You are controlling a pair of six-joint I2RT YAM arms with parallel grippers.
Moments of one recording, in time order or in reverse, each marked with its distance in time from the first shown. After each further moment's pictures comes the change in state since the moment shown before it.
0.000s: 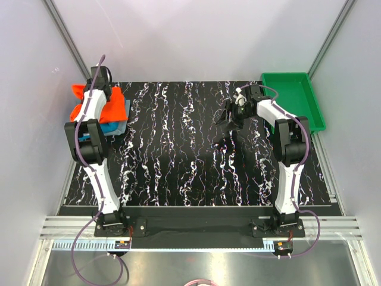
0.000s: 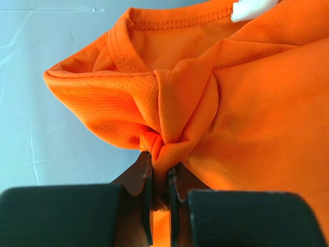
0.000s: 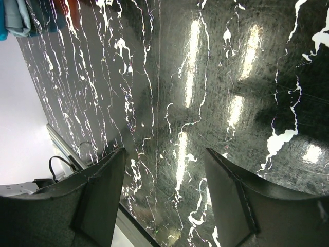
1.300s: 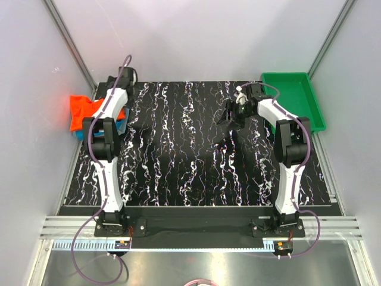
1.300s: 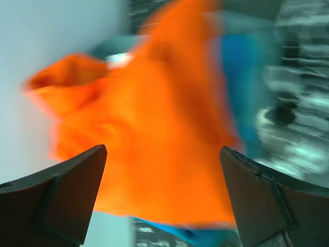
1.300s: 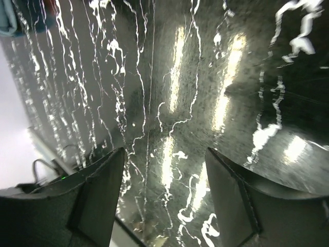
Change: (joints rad) left arm -0.168 0.101 0.068 -0.042 0.075 -0.100; right arm 0.000 -0.018 0.000 -0.014 0.036 -0.043
